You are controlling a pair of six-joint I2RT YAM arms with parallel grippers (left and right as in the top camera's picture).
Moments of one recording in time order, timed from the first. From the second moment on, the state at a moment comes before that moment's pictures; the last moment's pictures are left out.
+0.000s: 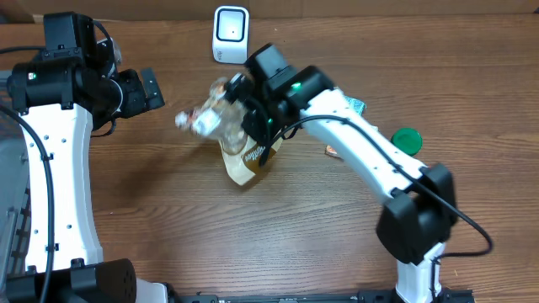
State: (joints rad) left arm 0.12 1.64 1.82 -1.34 0.12 -0.24; right arm 0.65 2.05 1.86 -1.02 -0.26 -0.29
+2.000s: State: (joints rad) left arm 0.12 1.64 1.82 -1.34 0.12 -0.24; right arm 0.43 1.80 1.25 -0.66 -0.47 0.78
